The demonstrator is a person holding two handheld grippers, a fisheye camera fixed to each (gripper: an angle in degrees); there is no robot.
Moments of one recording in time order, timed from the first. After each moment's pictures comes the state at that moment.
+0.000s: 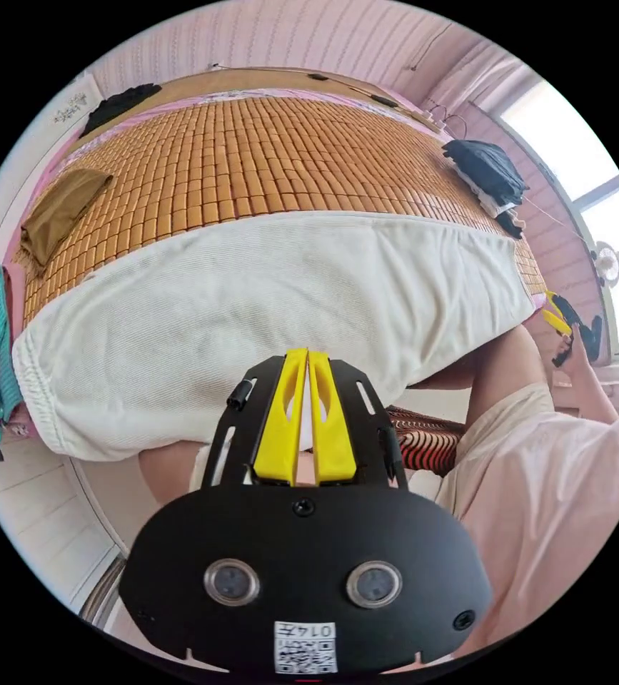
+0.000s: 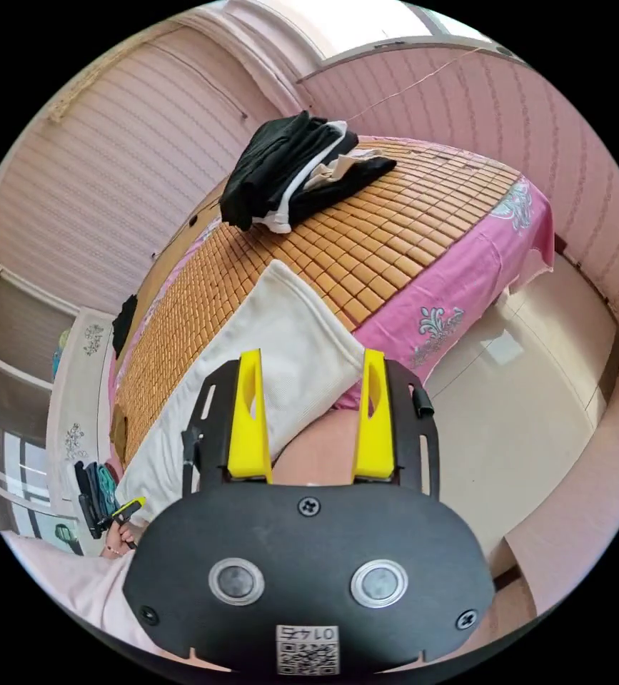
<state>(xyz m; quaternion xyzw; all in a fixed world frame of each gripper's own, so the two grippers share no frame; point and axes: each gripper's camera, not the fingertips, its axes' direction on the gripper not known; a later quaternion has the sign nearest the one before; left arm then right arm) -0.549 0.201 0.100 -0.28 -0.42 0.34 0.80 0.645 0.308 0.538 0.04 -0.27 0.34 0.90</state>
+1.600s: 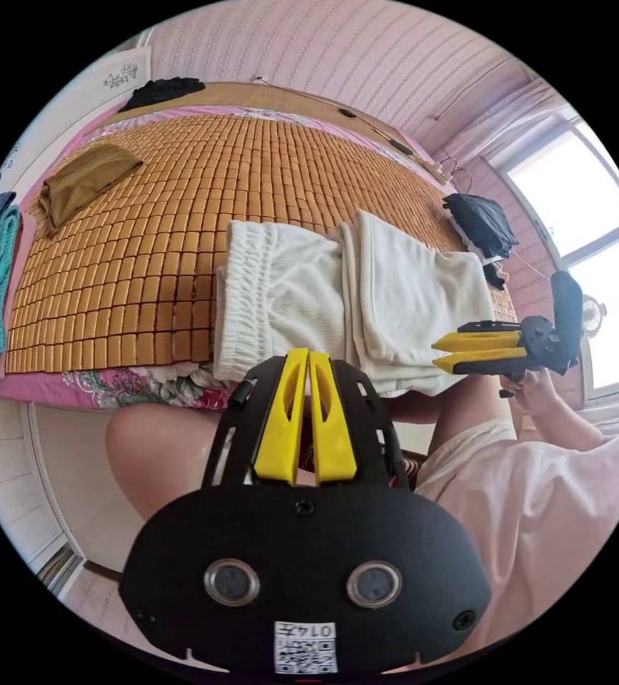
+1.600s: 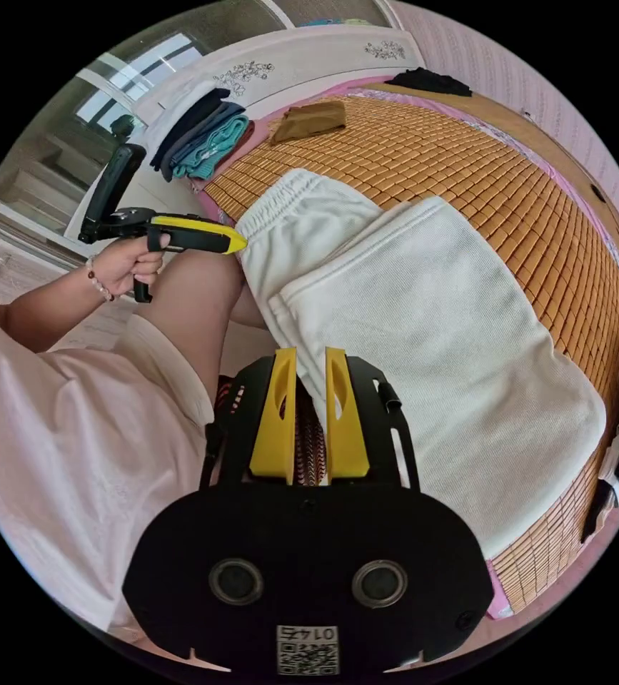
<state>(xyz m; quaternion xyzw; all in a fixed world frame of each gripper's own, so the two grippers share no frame) -0.570 0.193 0.050 -0.22 -0.36 0.31 0.85 0.218 0.293 0.372 -0.05 -0.36 -0.41 0.84</state>
